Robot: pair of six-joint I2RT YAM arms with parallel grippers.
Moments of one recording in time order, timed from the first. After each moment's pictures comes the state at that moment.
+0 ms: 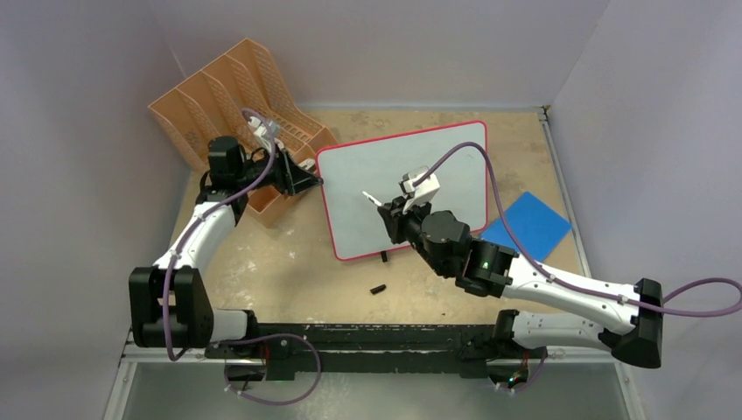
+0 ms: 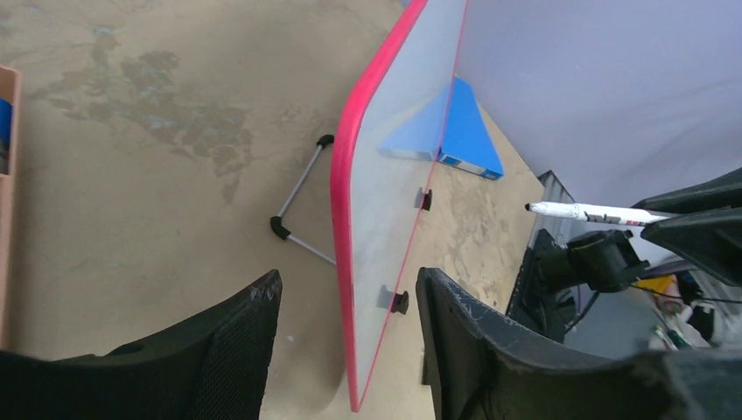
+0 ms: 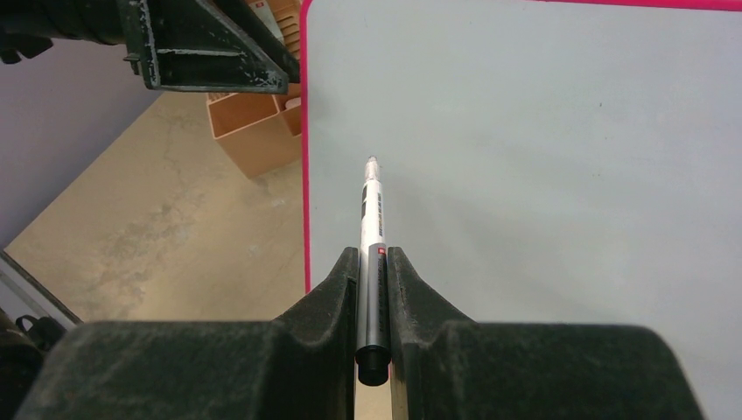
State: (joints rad) left arm -0.01 1.31 0.88 0.10 1.01 -0.34; right arm 1.16 1.04 0.91 -0.07 0.57 0.28
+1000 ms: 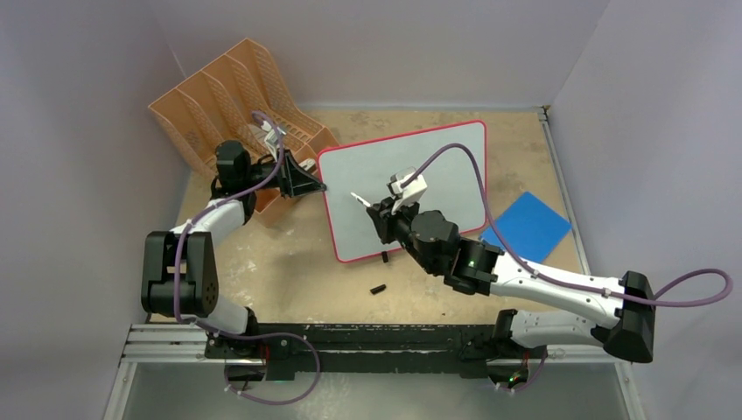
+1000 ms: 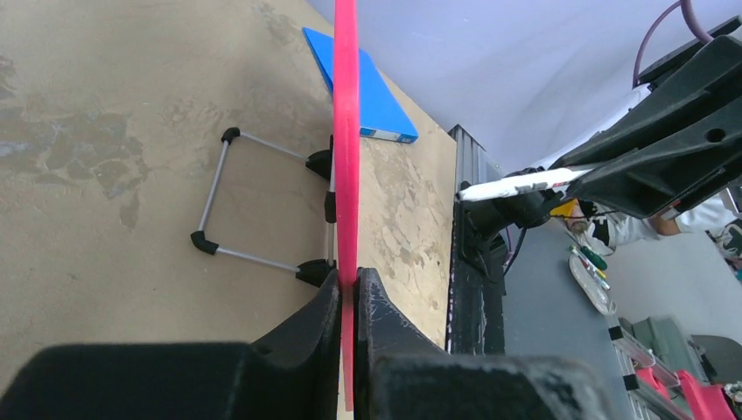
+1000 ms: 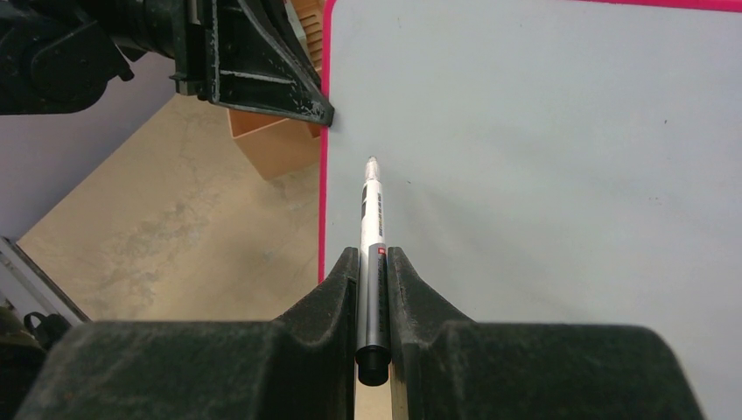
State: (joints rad) left arm -0.01 1.51 0.82 0.59 1.34 -0.57; right arm 1.16 1.11 0.90 0.04 0.52 0.26
